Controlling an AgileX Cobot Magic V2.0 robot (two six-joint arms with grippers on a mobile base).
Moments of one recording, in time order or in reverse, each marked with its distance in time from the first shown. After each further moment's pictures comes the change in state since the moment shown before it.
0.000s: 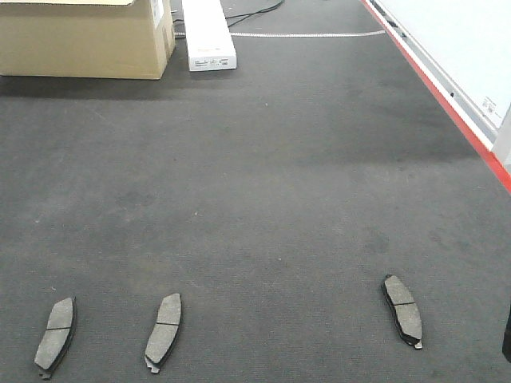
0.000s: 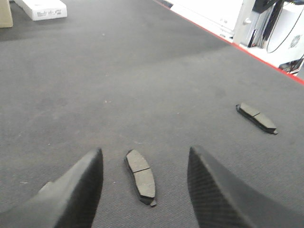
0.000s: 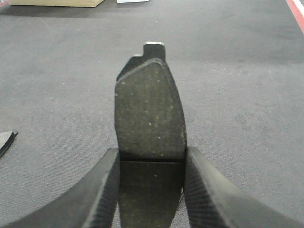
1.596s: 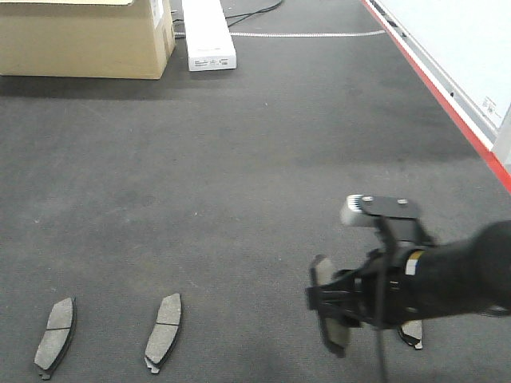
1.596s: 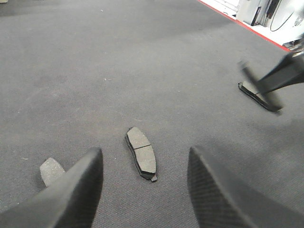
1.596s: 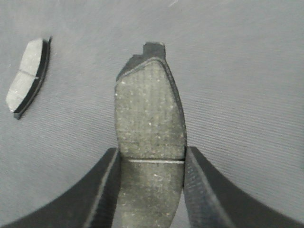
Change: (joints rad) left arm 0.000 0.000 0.000 -0.001 0.081 0.003; right arm 0.164 1.050 -0.348 0.418 -0.014 -0.106
